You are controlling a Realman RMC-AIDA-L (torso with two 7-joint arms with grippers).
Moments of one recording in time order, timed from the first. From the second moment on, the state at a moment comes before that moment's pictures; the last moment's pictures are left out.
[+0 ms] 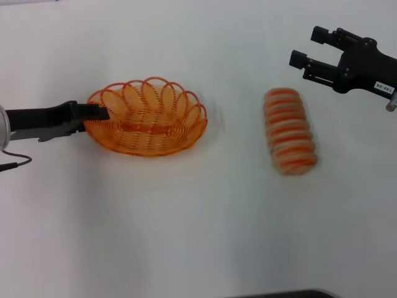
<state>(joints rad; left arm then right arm) -0.41 -2.17 0.94 0.99 2.25 1.23 -2.64 0.43 2.09 -0.40 -0.53 -1.88 -1.52 1.10</state>
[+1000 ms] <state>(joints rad) -0.37 -2.12 0.54 1.02 2.20 1.74 -1.73 0.44 2.05 -0.48 -0.56 -1.89 -1.61 1.25</state>
